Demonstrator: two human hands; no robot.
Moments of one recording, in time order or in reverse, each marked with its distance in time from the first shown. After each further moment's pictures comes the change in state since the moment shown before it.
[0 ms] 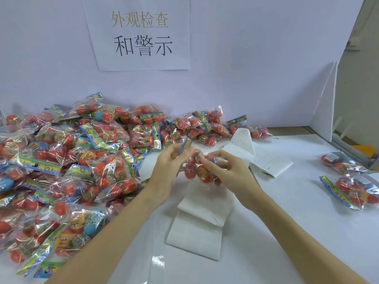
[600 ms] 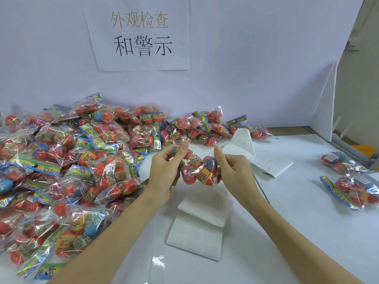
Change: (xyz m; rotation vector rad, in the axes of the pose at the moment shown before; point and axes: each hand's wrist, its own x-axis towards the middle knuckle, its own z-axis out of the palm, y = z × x) left_hand -0.005 0.002 0.004 -0.027 0.126 0.049; right_hand -0.002 -0.002 0.008 -0.169 0.229 -0.175
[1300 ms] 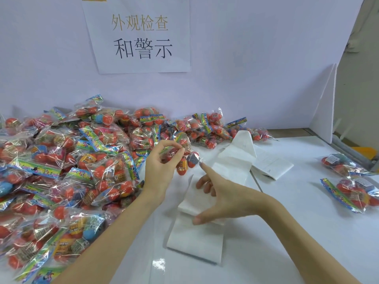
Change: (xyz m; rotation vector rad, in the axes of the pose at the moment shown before) left_hand 0.007 -0.002 -0.013 0.139 0.061 0.277; right_hand -0.006 0.002 -0.018 -0.448 -0.824 0.086
